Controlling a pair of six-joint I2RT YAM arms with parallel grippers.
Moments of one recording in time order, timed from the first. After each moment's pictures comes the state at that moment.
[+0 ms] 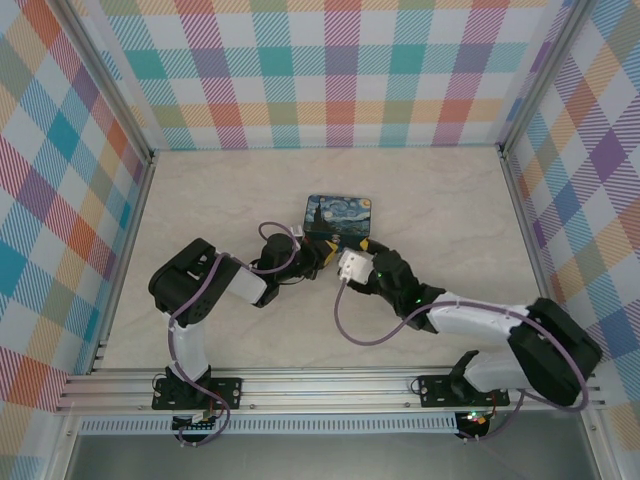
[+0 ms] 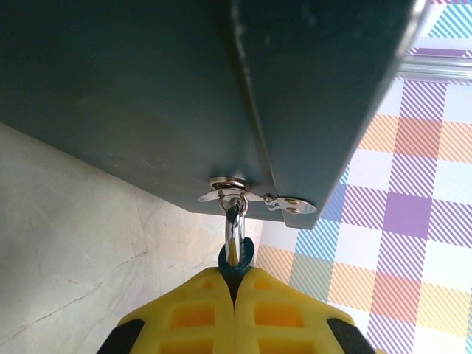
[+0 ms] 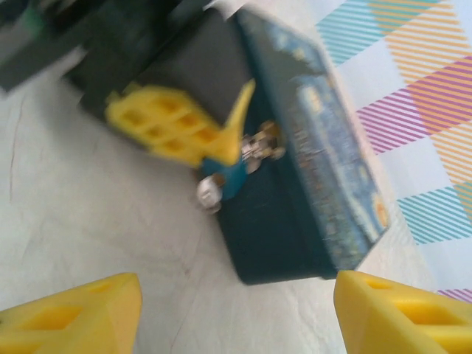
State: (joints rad) left arm -0.61 1.91 0.67 0.96 0.34 -1.50; right arm 0.82 1.36 0.47 0.36 0.29 -0.76
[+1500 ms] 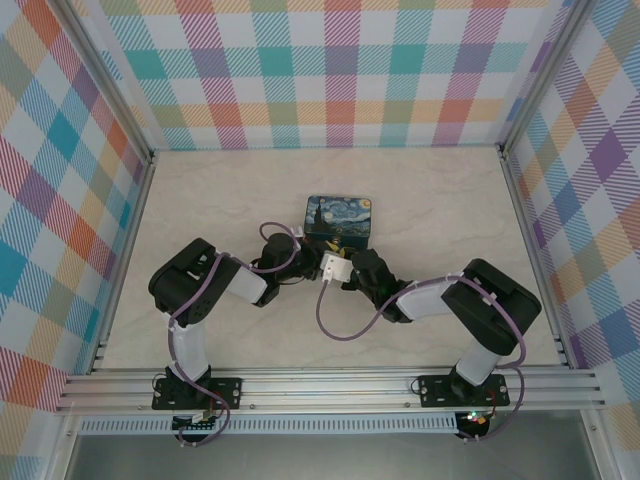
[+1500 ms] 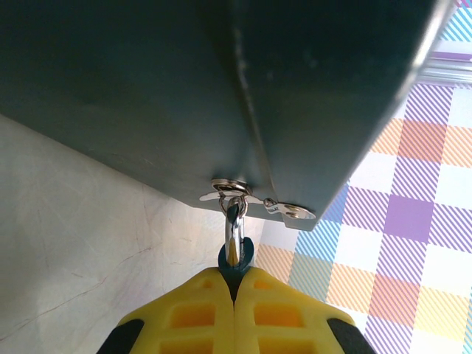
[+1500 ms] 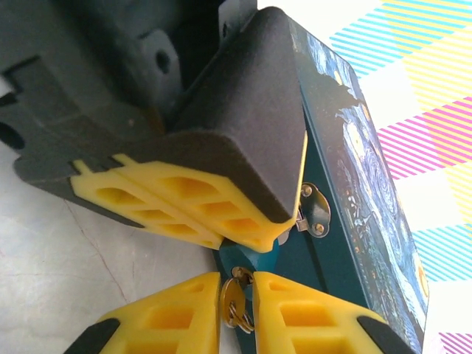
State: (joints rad) left arm -0.61 1.91 0.67 0.94 0.35 -1.52; right arm 0.82 1.67 0.57 0.63 0.28 -0.81
